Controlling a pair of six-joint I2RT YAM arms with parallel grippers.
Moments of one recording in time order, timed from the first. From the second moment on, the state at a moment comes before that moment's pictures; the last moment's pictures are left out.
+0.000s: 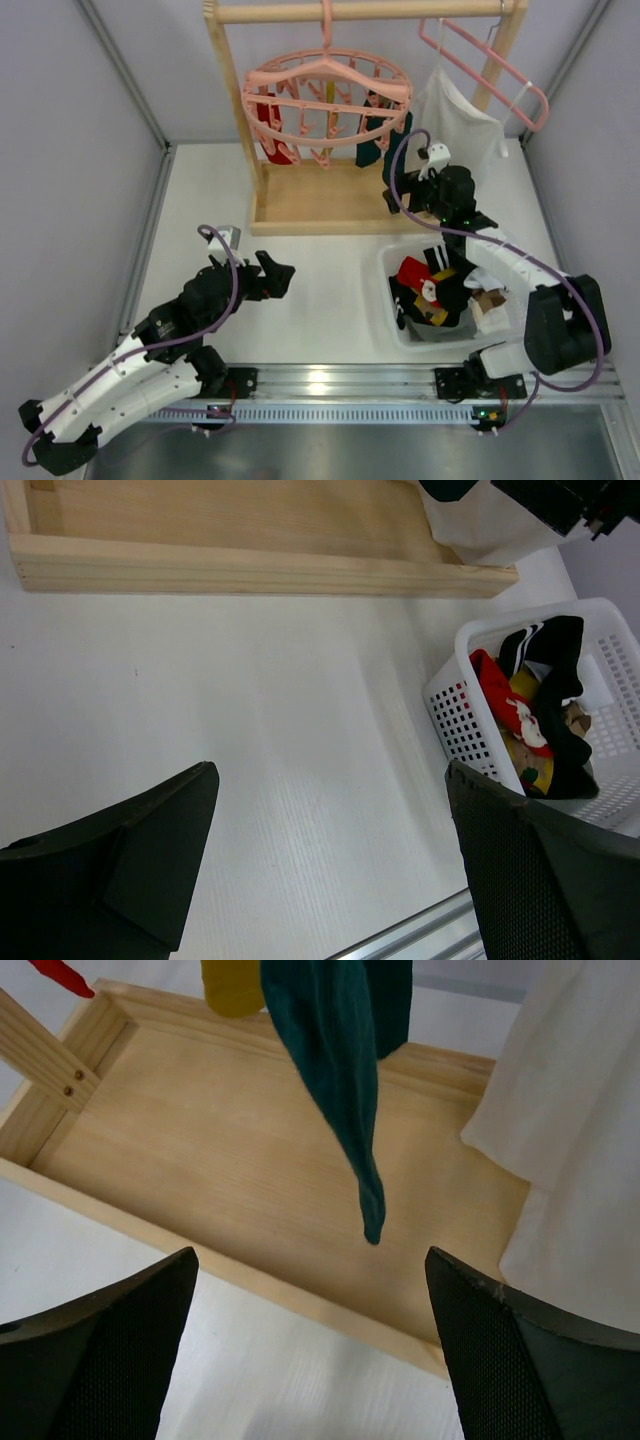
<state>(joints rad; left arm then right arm) -0.88 0.53 0.66 -0.48 -0.39 -0.66 0.32 1.38 0.90 0.17 -0.14 0.12</state>
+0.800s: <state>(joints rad) -0.88 0.46 0.72 -0.51 -0.39 -0.69 0.34 1.65 0.82 0.77 -0.17 0.16</state>
